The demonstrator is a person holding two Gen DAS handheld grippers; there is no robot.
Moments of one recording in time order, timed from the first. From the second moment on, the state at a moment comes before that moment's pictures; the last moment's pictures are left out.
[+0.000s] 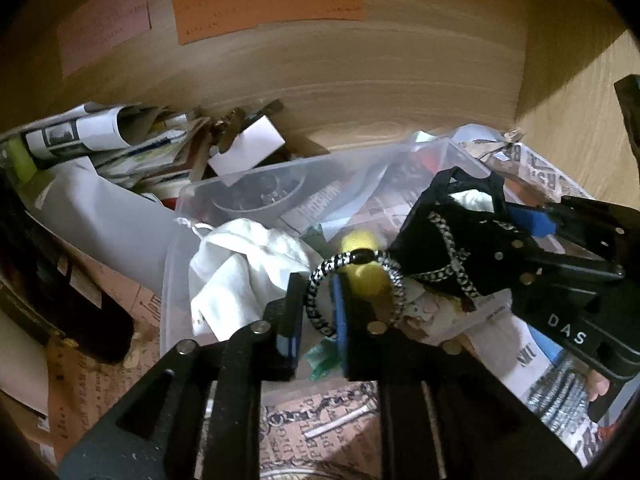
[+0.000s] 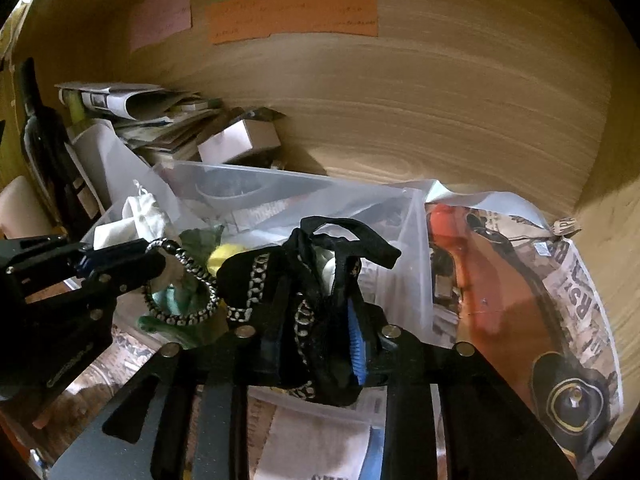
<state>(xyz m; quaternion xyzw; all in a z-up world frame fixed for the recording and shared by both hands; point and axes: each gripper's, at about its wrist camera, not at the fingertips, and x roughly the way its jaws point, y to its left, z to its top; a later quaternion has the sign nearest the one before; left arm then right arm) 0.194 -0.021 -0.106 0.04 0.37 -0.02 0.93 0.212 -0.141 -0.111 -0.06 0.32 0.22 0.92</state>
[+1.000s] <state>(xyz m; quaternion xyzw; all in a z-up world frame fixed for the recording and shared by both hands) 0.074 -0.045 -0.077 0.02 0.30 -0.08 0.95 0.093 -0.202 -0.091 -0.04 0.26 0.21 0.94</state>
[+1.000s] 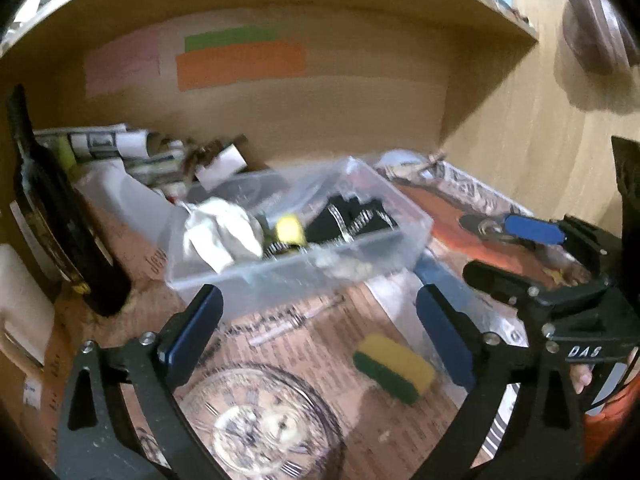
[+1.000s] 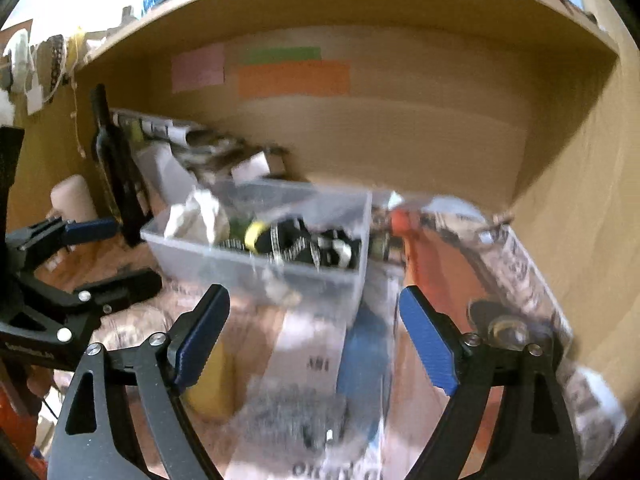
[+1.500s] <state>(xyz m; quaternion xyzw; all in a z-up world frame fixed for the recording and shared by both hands) 0.086 -0.072 -0.145 -0.02 0.39 -0.11 0.91 0.084 -0.215 -0.163 -0.01 0.37 0.21 0.90</state>
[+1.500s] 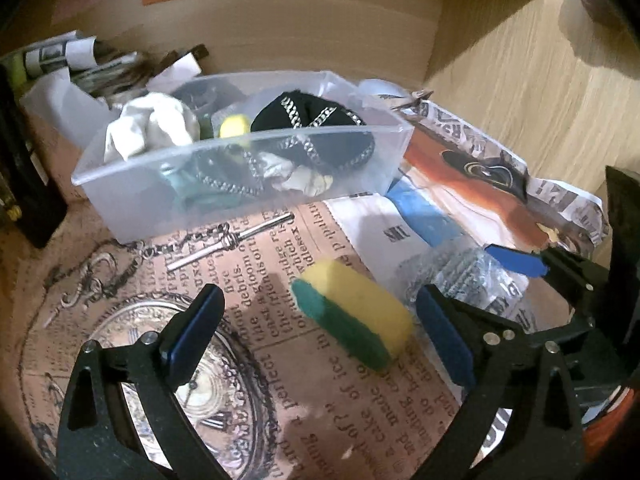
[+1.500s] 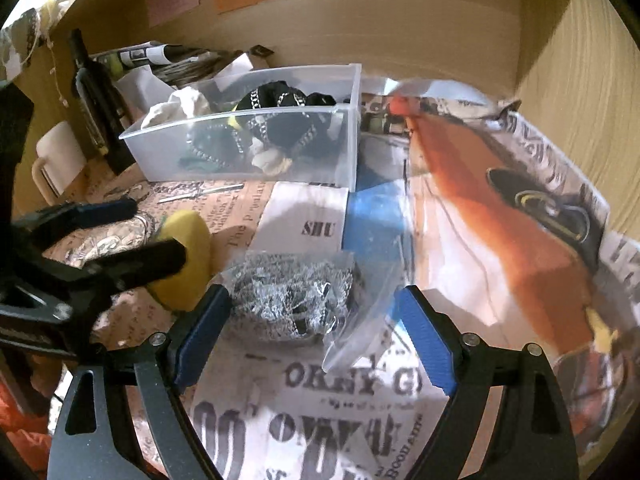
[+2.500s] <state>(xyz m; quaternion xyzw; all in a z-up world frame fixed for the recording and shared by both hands) 0.083 -0.037 -0.083 -0.05 0.32 -0.10 0.94 0.098 -0.211 -0.103 0.01 0.26 0.23 0.94</state>
